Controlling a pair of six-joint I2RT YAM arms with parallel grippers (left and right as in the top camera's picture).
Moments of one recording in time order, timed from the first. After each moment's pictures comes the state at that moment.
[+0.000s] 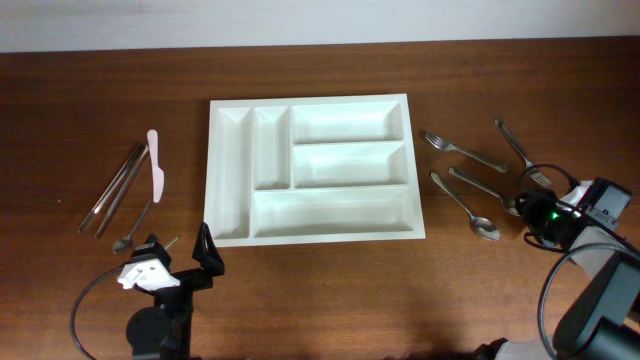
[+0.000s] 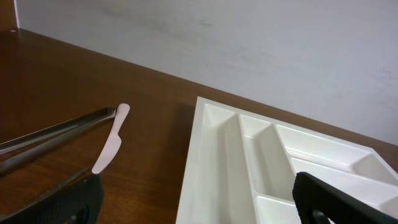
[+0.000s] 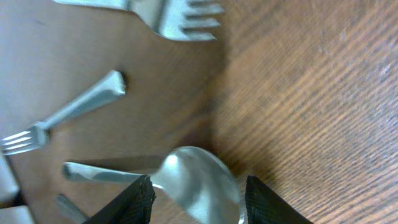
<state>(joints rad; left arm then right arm) 0.06 0.01 0.04 -0.13 -0.01 -0.30 -0.63 1.66 0.72 -0.12 -0.41 0.41</state>
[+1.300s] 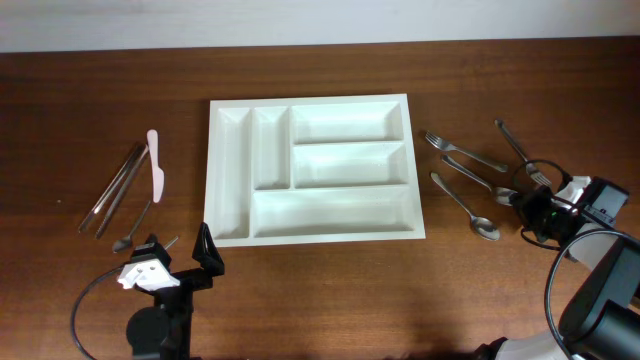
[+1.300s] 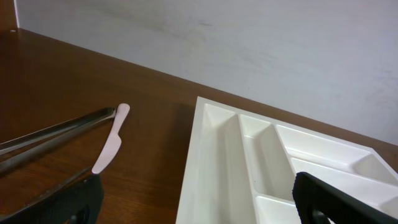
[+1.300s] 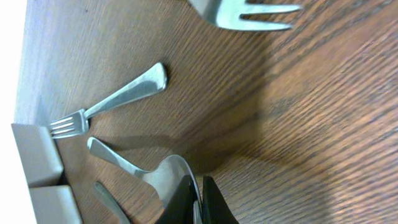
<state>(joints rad) 0.06 0.01 0.04 -0.13 -0.01 -0.30 -0.63 1.72 0.73 -0.04 -0.58 0.42</state>
